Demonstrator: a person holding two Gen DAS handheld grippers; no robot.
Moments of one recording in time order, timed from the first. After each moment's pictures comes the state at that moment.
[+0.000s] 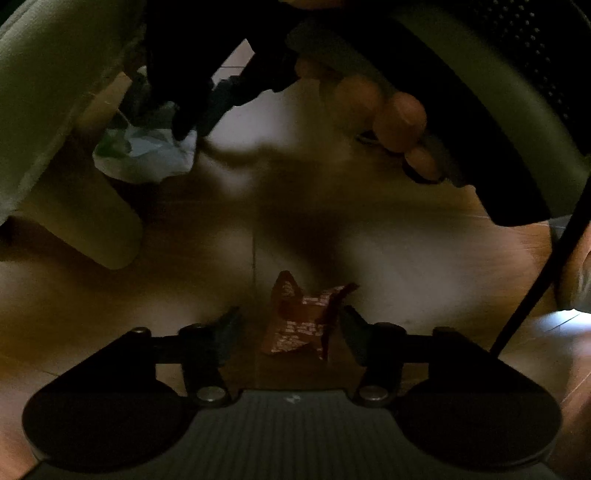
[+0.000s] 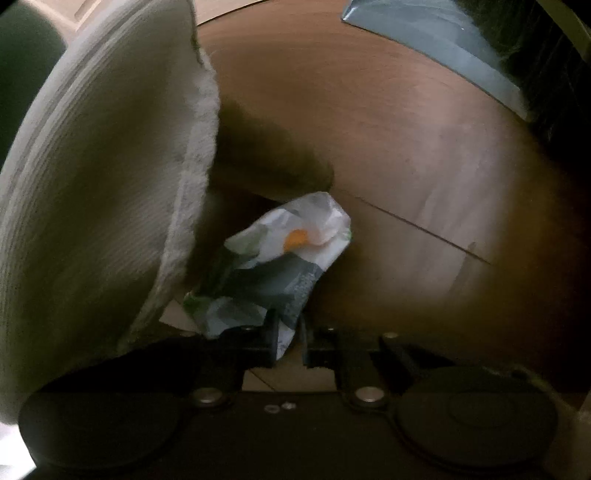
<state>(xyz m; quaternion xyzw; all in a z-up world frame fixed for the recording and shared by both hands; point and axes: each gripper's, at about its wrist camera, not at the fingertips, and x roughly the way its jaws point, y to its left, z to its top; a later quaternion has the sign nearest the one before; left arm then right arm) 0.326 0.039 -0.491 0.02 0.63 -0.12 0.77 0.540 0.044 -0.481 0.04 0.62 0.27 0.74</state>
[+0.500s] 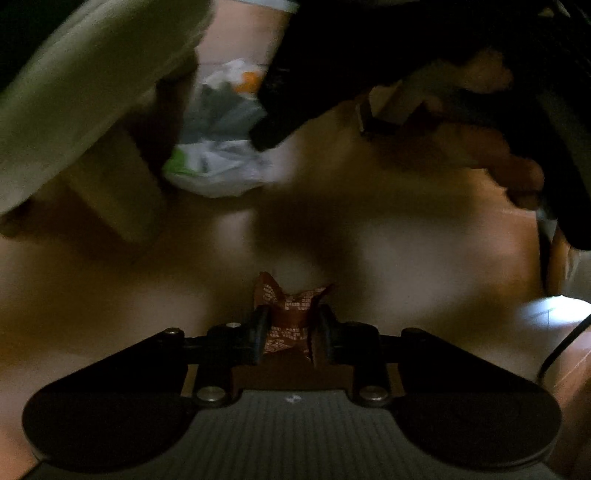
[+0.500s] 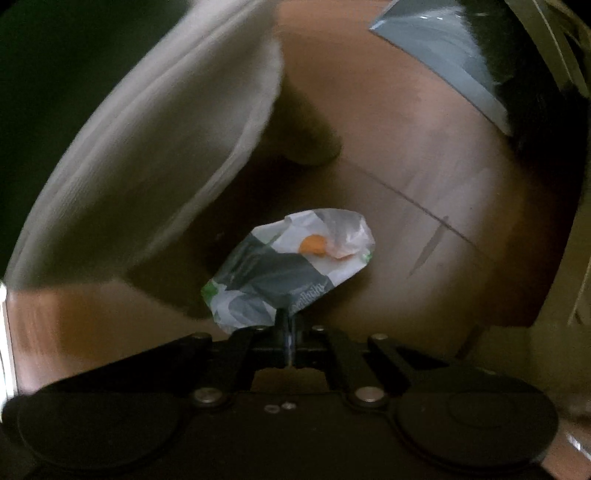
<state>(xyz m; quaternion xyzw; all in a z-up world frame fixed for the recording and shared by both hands) 0.304 0.076 -0.472 0.01 0.63 -0.12 0.77 0.476 0.021 -0.452 -0.07 0.61 0.28 0.74</state>
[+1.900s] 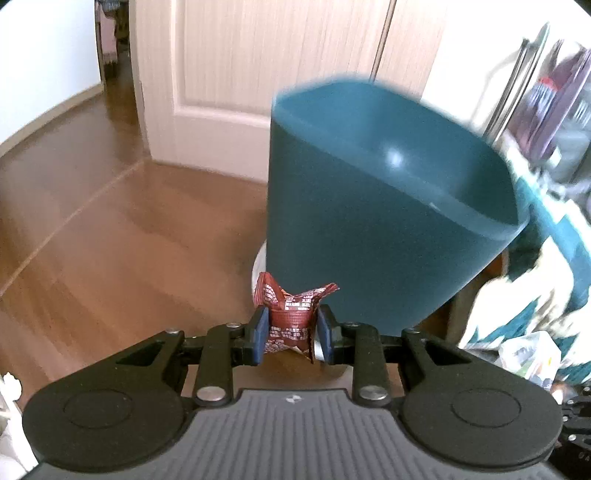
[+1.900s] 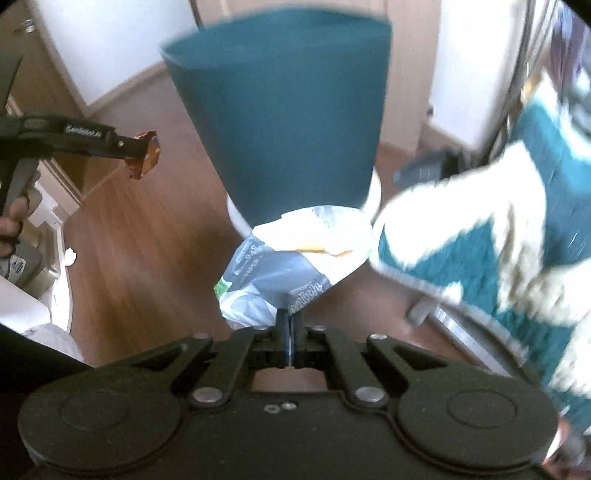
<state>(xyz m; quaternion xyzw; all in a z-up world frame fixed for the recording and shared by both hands) 0.202 0.228 -0.134 -0.11 0.39 0.10 0.91 0.254 0.001 -0.148 -0.14 0.47 0.31 0.82</state>
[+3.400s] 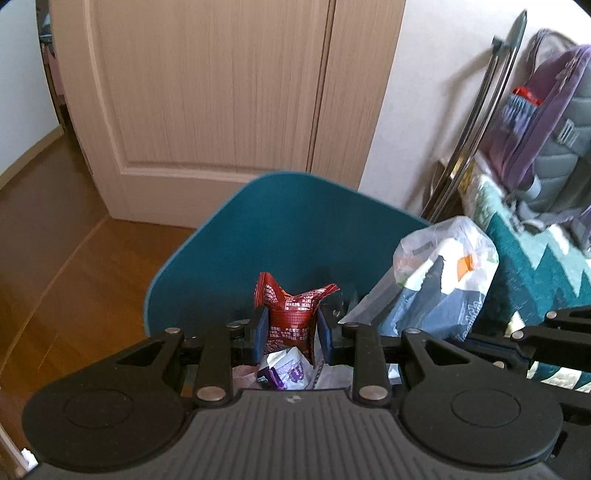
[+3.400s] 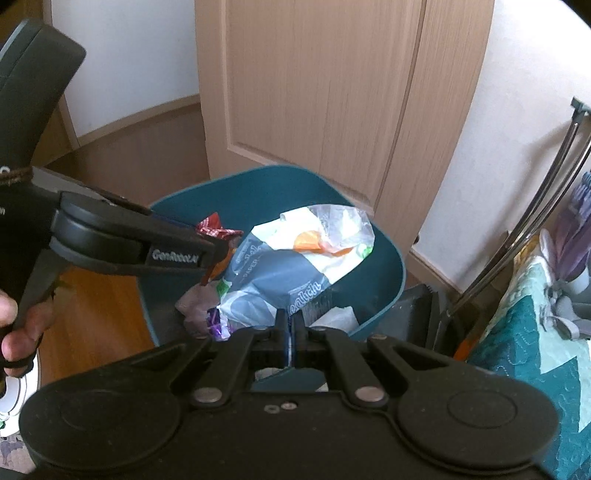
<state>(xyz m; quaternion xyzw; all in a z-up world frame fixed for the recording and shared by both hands) 0.339 0.181 -0.055 -0.06 0.41 0.06 0.91 0.379 0.118 -0.053 -0.19 0.37 0.30 0.86</state>
